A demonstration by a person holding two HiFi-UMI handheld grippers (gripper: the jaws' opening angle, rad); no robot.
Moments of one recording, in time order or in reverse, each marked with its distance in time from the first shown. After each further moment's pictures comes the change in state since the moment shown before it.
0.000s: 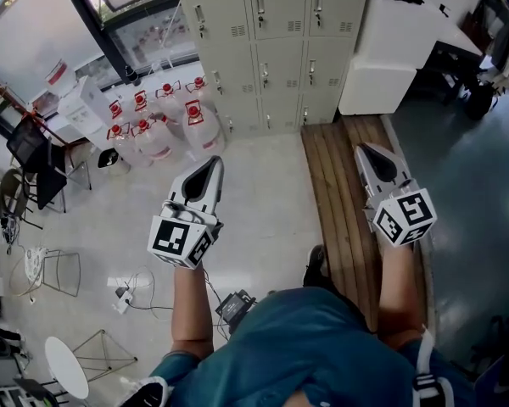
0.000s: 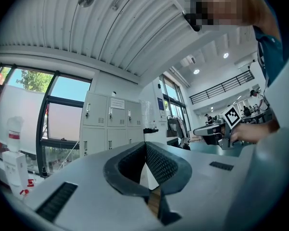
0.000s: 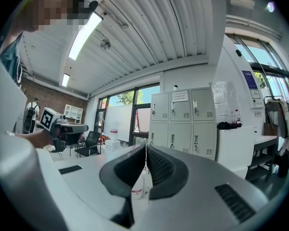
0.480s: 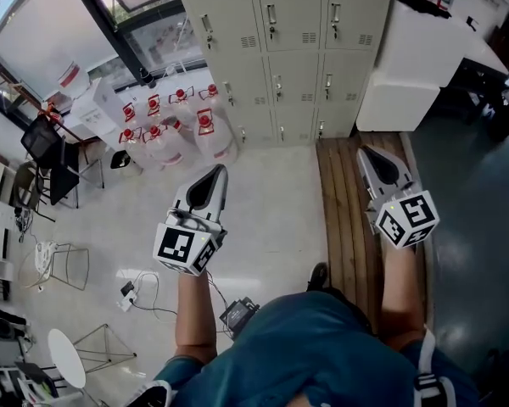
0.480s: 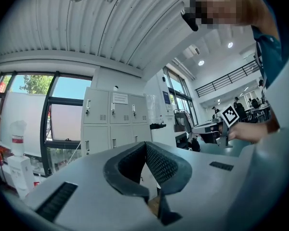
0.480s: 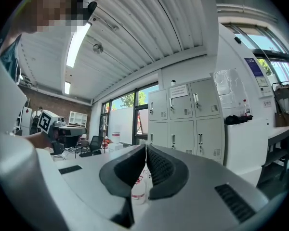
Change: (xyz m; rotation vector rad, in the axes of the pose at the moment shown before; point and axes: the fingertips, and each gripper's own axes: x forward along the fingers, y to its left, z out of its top) left arm 0.127 0.022 -0.014 0.036 0.050 0.082; right arm 0.101 -0.119 -0.010 0.054 -0.018 0.095
